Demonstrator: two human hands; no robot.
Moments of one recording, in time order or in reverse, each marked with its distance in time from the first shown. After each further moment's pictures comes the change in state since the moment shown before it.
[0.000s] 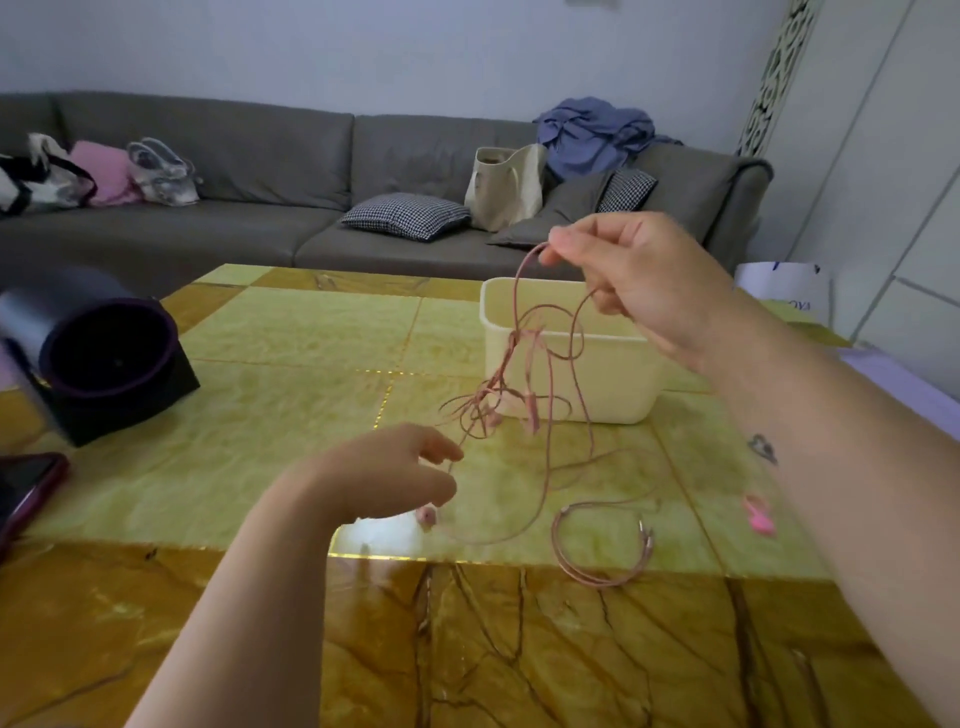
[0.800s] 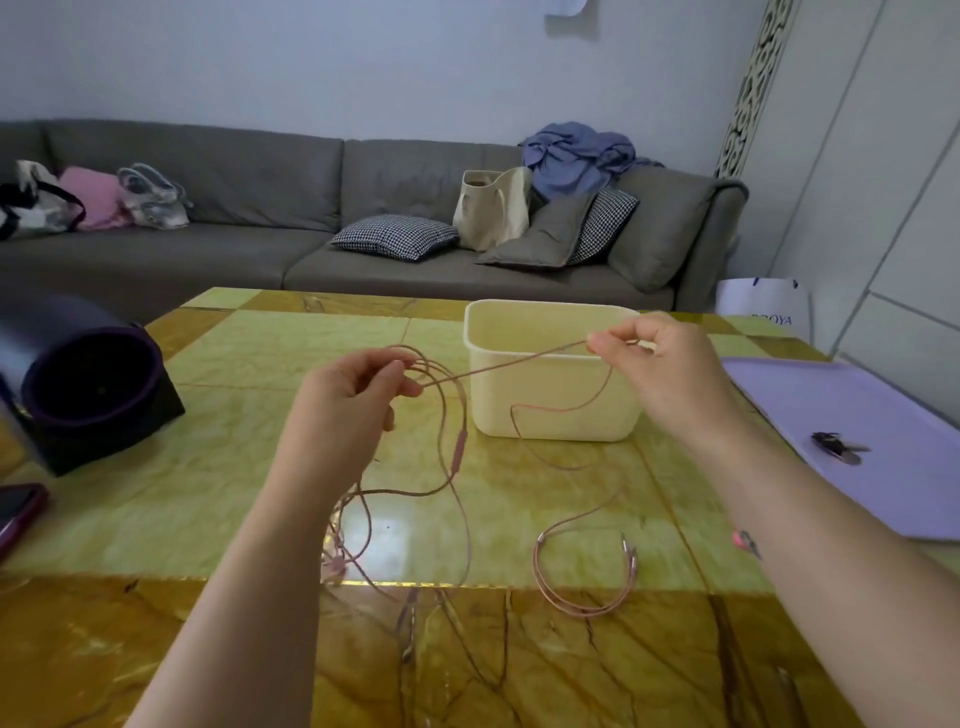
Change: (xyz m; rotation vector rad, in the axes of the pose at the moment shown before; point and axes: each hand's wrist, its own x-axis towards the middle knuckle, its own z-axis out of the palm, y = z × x) left_hand 0.008 0.015 -0.014 -0.589 0.689 0.275; right_hand -0.027 0.058 -0.018 -0.342 0.352 0.083
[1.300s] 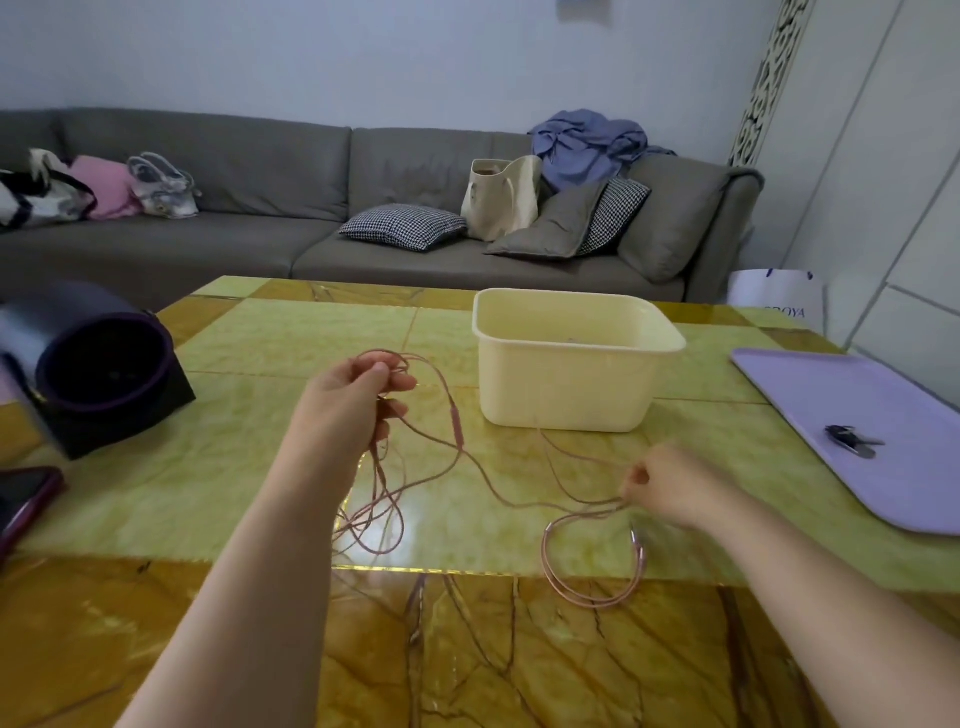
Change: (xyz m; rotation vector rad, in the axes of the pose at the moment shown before) left_hand 0.001 -0.006 -0.001 -0.313 0.038 -0.365; right_hand -0.035 0.085 0.018 -0.752 -0.613 0.358
